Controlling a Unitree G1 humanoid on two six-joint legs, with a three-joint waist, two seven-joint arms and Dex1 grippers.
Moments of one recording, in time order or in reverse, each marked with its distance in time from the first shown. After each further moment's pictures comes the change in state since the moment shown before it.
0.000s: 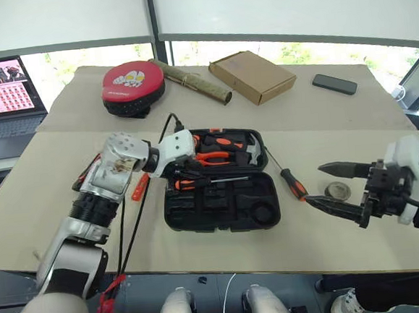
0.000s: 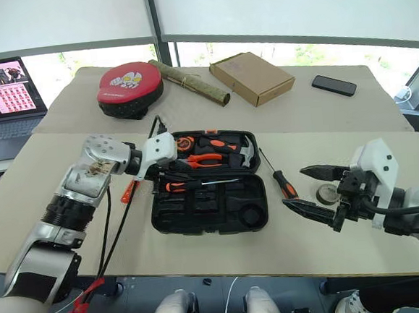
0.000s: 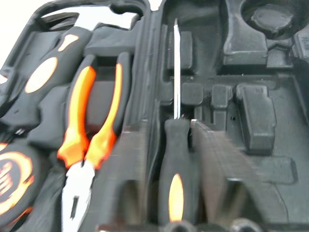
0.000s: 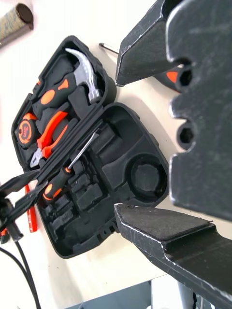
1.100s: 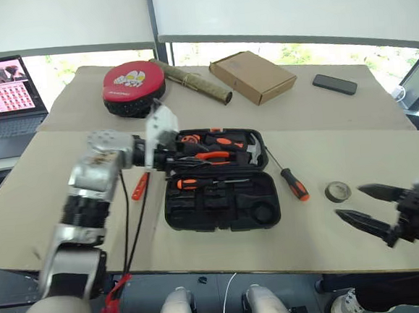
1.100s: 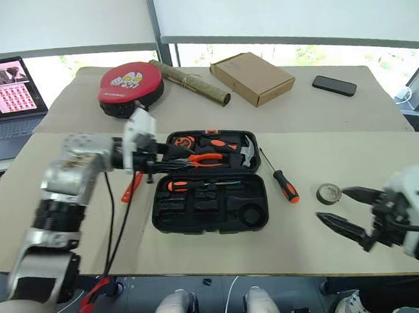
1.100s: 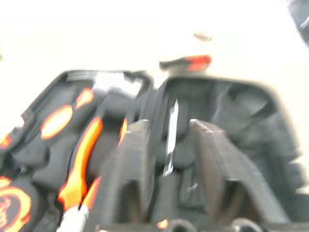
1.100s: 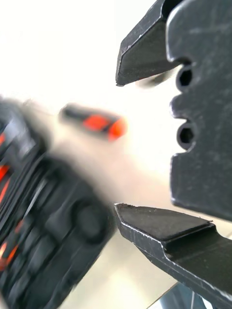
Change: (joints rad) left arm 0.070 0.077 0.267 -0.258 -0.382 0.373 -0.125; right arm 0.408 0.094 -0.341 -0.019 -0.076 0.049 -0.038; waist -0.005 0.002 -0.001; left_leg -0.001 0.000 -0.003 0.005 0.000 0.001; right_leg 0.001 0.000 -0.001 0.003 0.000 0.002
